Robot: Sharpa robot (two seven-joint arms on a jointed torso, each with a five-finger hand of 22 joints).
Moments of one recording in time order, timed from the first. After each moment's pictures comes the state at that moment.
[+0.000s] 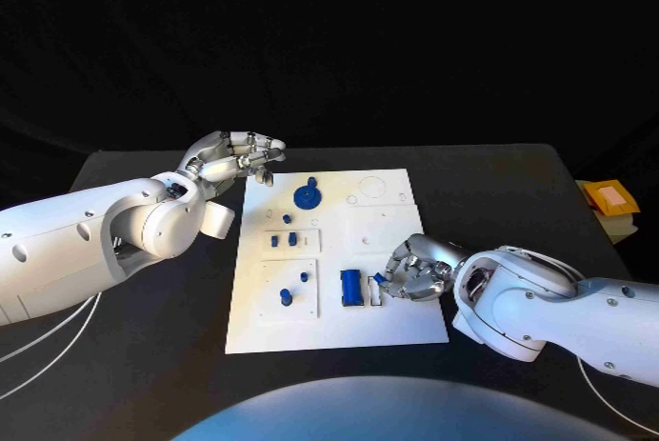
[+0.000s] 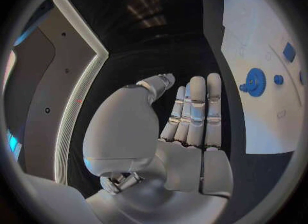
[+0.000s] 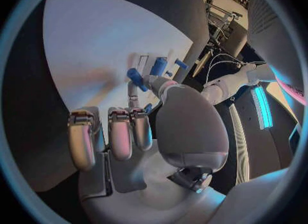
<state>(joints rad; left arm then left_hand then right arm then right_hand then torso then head) 1.18 -0.91 -0.05 1.52 -0.15 -0.20 0.34 1.34 -0.20 0.54 0.06 0.27 0.78 0.20 0.43 0.25 0.82 0.15 0.63 0.10 1.07 0.07 1.17 0.41 0.17 0.86 0.17 0.97 0.65 1.08 -1.00 -0.18 1.95 -1.23 -0.38 -0.50 1.20 -0.16 0.51 0.17 0.36 0.98 0.07 0.45 0.51 1.46 -0.01 1.53 1.31 1.47 -0.07 1.55 1.31 0.01 1.47 0.05 1.56 1.31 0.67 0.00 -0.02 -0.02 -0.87</state>
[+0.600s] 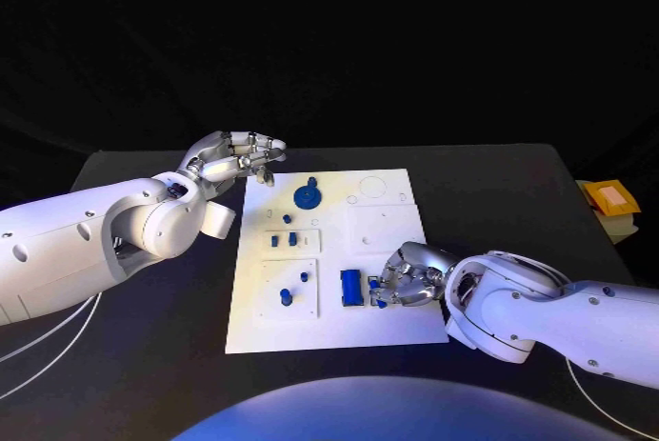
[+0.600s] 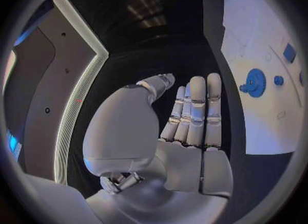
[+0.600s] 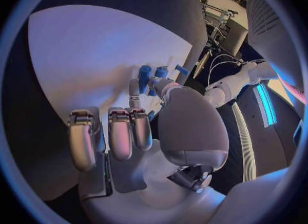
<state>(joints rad) 1.18 -0.91 -0.05 1.52 -0.15 -0.20 0.34 1.34 -0.20 0.54 0.06 0.27 0.78 0.20 0.43 0.25 0.82 0.15 0.63 0.10 1.07 0.07 1.17 0.41 0.17 0.86 0.17 0.97 0.65 1.06 -0.95 -0.18 1.91 -1.19 -0.36 -0.51 1.14 -0.16 0.48 0.21 0.28 1.00 0.06 0.47 0.56 1.46 -0.01 1.54 1.31 1.47 -0.07 1.55 1.31 0.01 1.47 0.04 1.56 1.31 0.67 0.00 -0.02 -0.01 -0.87</state>
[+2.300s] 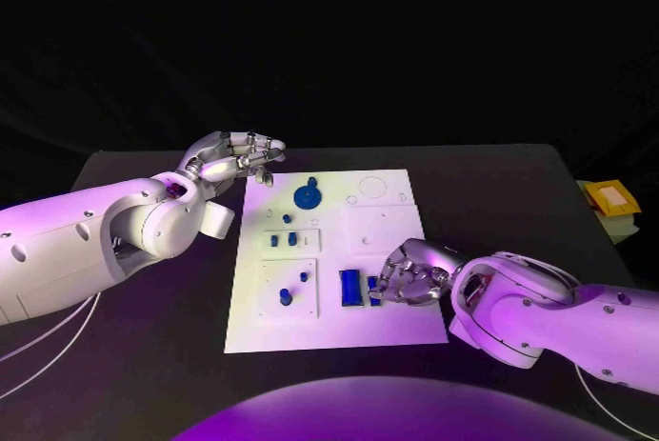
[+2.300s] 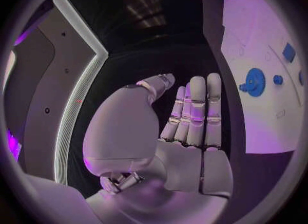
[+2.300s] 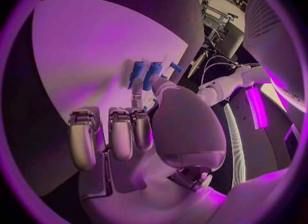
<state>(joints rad) 1.18 -0.92 -0.05 1.52 -0.15 -0.20 0.34 1.34 -0.20 0.54 0.06 0.27 0.78 0.20 0.43 0.25 0.82 0.15 0.64 0.10 1.07 0.07 1.17 0.41 0.17 0.86 0.17 0.97 0.65 1.06 -0.99 -0.18 1.95 -1.25 -0.39 -0.45 1.21 -0.17 0.30 0.25 0.12 1.04 0.04 0.50 0.58 1.47 -0.02 1.55 1.31 1.47 -0.08 1.55 1.31 0.01 1.47 0.03 1.55 1.31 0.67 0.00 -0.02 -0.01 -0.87</state>
